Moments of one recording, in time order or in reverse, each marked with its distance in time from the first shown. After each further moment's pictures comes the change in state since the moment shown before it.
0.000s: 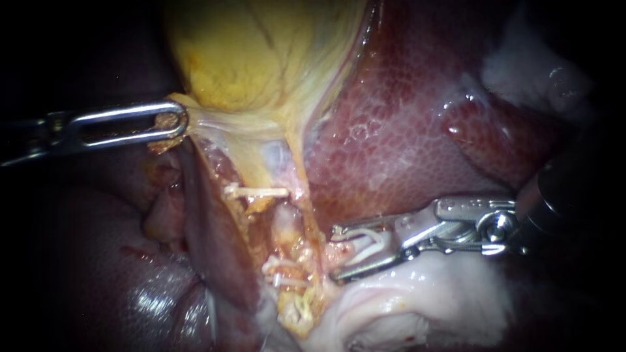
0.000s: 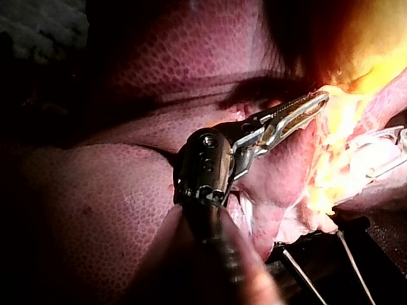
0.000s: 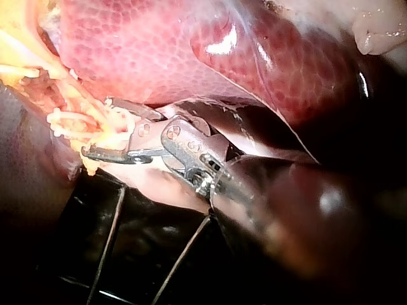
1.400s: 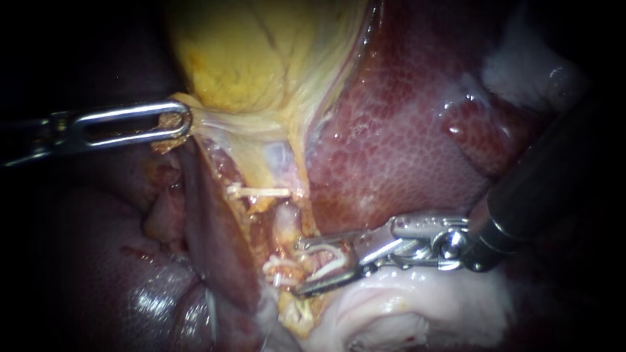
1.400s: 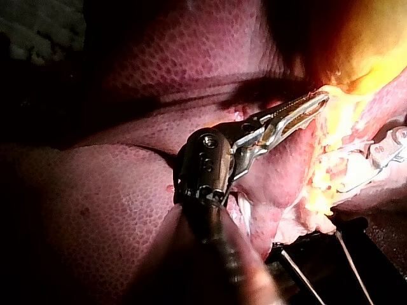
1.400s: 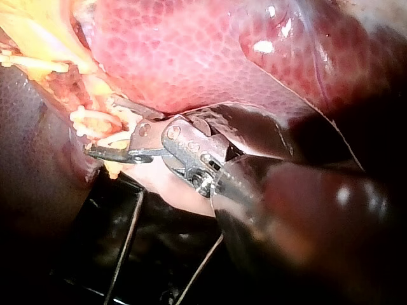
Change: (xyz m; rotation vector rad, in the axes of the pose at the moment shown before) right arm -0.002 0.000 0.007 0.007 -0.011 -0.021; left arm 0.000 0.000 0.001 -0.003 -0.002 0.001
